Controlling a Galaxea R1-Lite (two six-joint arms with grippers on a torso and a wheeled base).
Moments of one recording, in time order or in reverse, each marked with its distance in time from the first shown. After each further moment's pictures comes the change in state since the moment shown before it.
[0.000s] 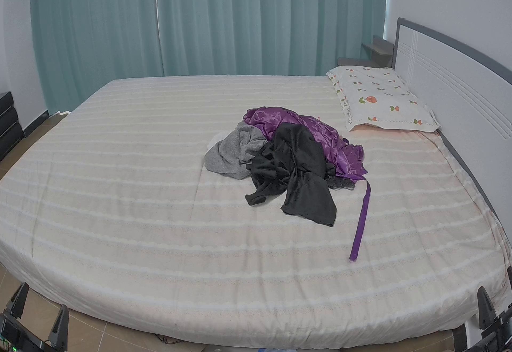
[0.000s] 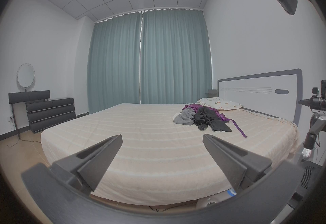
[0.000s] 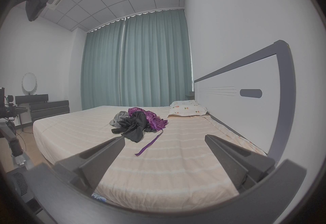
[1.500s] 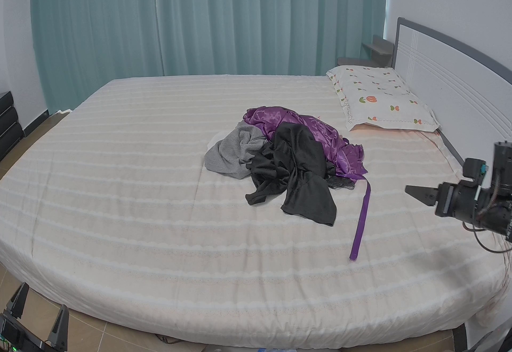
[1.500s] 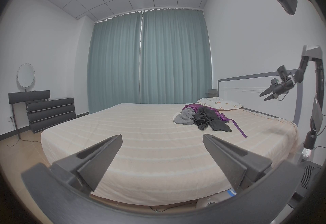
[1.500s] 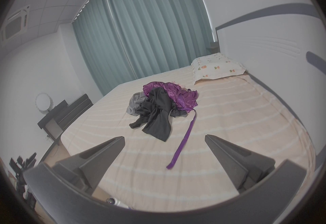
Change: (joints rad) left arm 0.000 0.000 0.000 0.000 0.000 0.000; right arm 0.148 1.412 -0.483 -0.507 0.130 0.243
